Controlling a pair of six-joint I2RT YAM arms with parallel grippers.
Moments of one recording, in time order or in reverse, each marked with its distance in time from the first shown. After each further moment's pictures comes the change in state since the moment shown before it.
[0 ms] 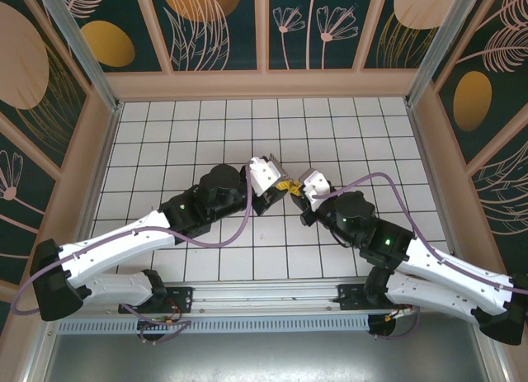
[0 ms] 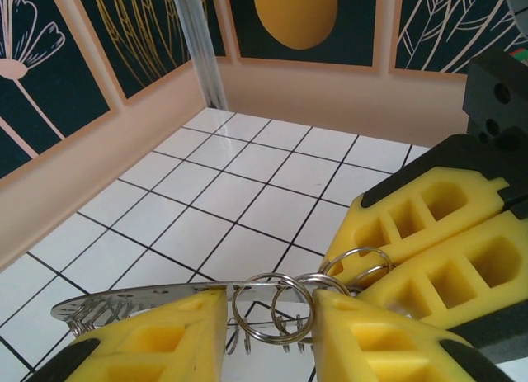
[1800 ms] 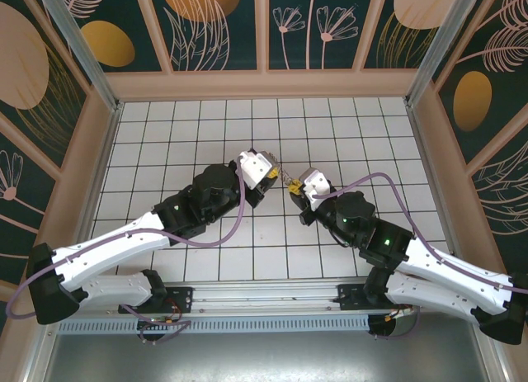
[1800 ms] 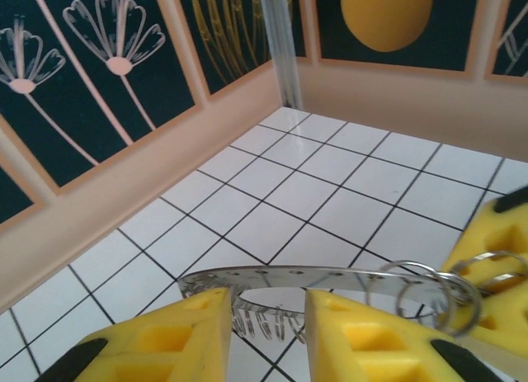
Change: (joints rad) left arm 0.002 -0.043 0.000 -0.021 -0.172 0.009; right arm 0.003 0.001 0.000 0.019 0.014 -0.001
